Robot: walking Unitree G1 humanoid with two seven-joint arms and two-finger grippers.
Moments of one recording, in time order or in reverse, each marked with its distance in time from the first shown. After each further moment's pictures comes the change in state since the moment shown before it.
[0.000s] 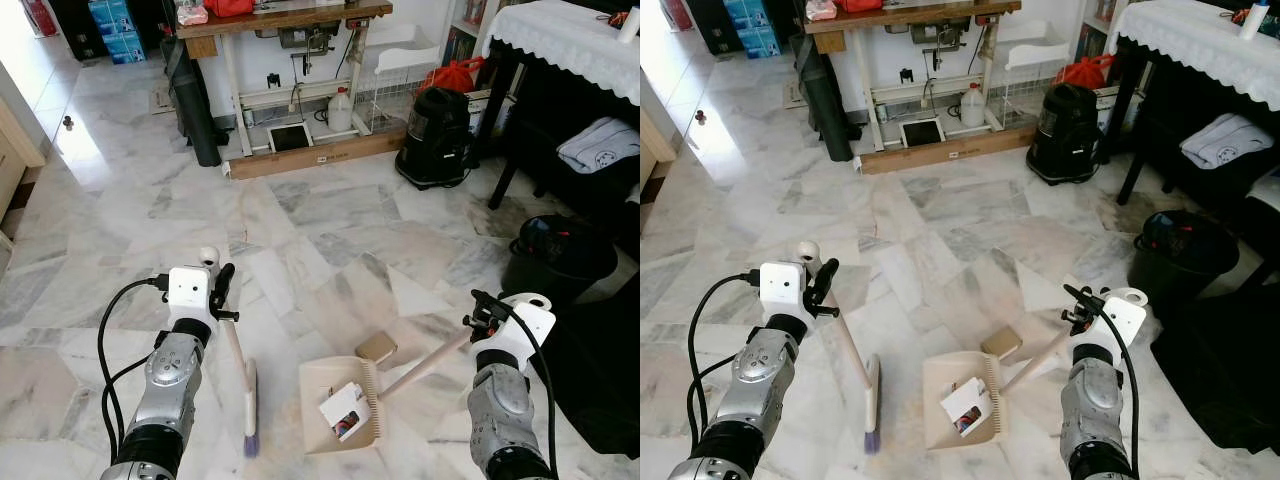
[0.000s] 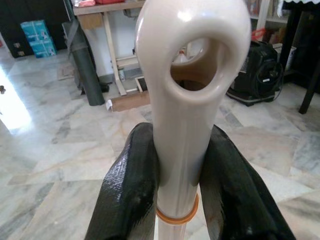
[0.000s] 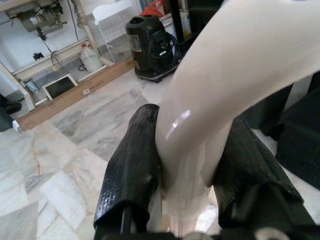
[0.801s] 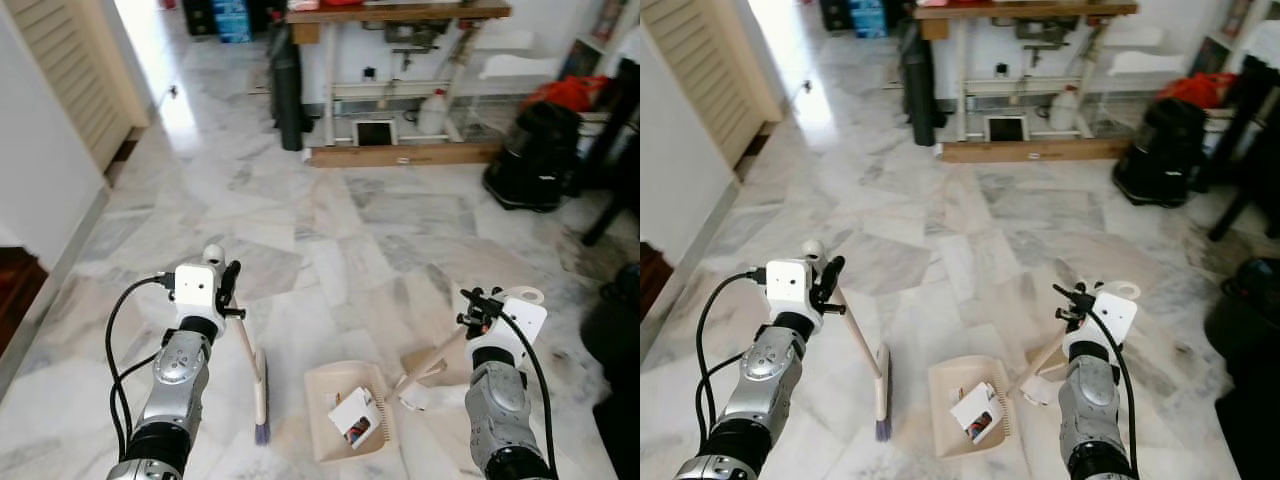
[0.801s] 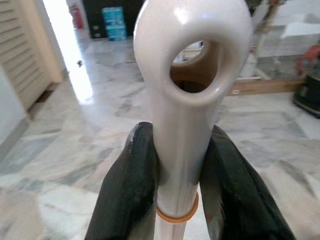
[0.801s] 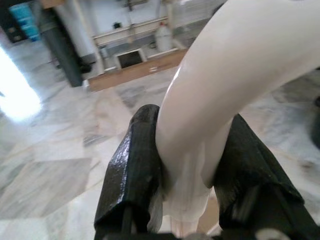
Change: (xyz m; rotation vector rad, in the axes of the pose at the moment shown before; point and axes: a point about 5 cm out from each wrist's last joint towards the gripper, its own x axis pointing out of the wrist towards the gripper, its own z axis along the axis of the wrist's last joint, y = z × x) left arm 0.000 -0.006 -0.001 -0.020 0.002 -0.001; right arm -0.002 0.008 -0.001 -0.058 -0.003 0.040
